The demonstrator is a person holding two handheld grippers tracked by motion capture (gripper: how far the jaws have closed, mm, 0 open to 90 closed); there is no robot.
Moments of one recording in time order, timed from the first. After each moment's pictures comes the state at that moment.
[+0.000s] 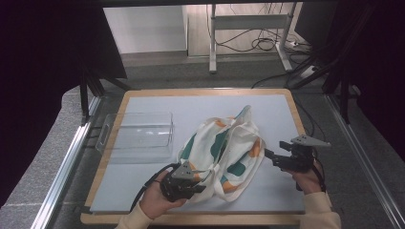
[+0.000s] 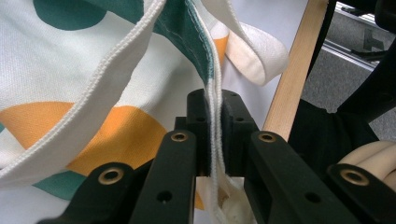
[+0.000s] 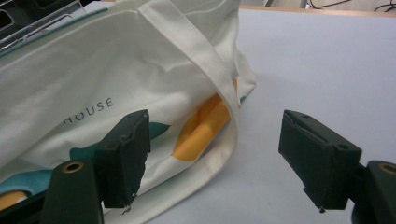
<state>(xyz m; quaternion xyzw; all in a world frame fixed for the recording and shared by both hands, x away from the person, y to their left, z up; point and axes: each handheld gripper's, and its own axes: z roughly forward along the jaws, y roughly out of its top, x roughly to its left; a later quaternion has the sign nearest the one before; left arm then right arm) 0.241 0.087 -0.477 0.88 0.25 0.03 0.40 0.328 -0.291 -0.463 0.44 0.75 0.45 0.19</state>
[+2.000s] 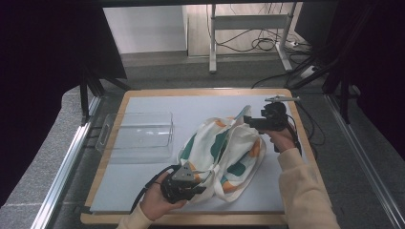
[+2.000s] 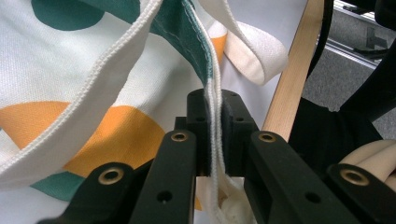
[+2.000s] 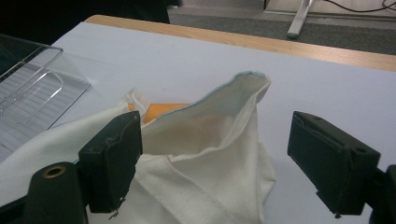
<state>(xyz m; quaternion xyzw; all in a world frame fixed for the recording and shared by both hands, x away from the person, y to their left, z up) 0.239 0.088 -0.478 0.89 0.24 0.04 0.39 0.425 -0.221 -0.414 0.46 0.76 0.42 0.17</state>
